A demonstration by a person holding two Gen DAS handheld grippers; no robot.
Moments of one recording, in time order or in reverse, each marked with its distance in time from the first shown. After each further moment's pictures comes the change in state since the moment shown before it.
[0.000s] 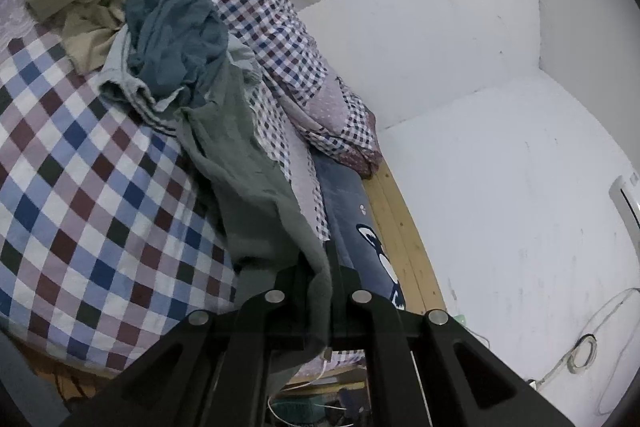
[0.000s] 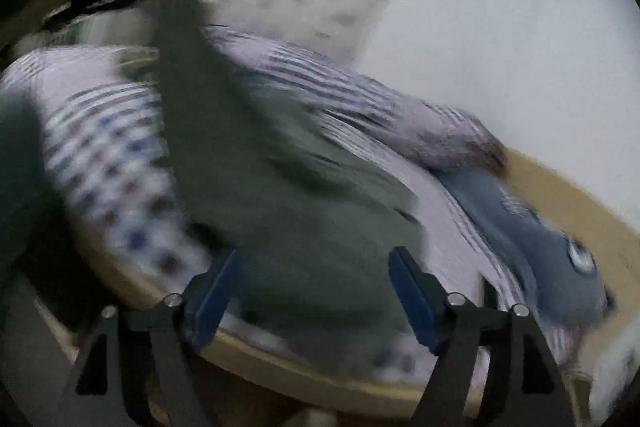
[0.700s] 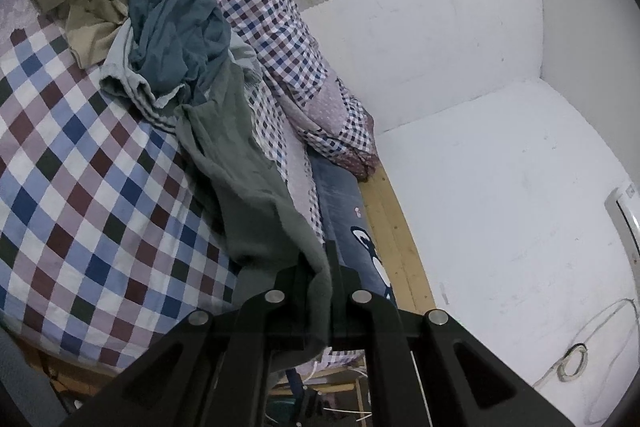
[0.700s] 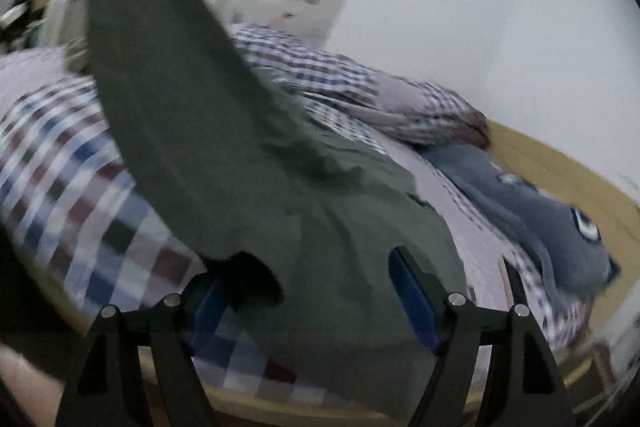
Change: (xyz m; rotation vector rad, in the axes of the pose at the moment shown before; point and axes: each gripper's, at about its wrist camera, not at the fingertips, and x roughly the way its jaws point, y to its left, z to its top) left arm 0.000 0.004 0.003 -0.043 0.002 -0.020; right arm 0.088 0.030 0.002 0.112 0.070 -0.146
